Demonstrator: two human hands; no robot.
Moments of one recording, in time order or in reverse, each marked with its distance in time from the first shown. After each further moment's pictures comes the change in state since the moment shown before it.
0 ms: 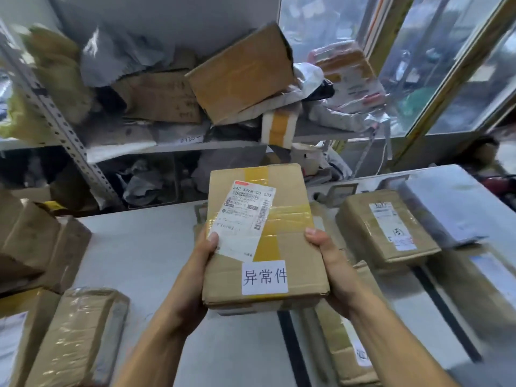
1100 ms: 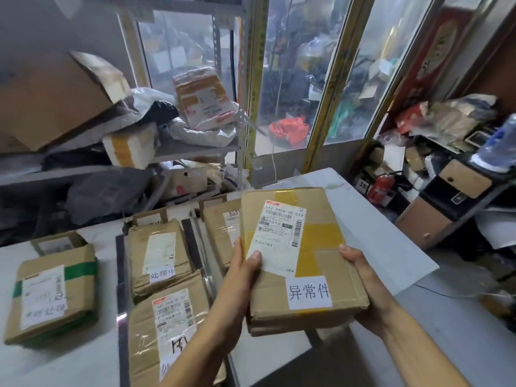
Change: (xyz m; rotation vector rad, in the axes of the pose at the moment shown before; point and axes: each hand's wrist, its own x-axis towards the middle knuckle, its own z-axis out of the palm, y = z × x) left_hand 0.033 -0.172 0.377 0.146 -0.235 0.013; right_hand -0.167 -0.036 -0.387 0.204 0.210 -0.073
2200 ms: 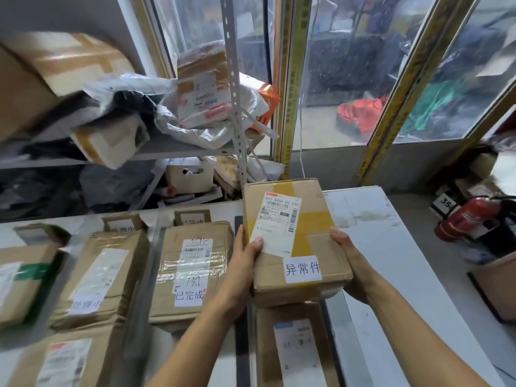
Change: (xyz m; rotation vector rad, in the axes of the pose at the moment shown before) left_hand 0.290 -0.057 0.082 -0.025 0.404 -0.014; right_hand 0.311 -0.095 -0.170 -0.135 -0.312 0.244
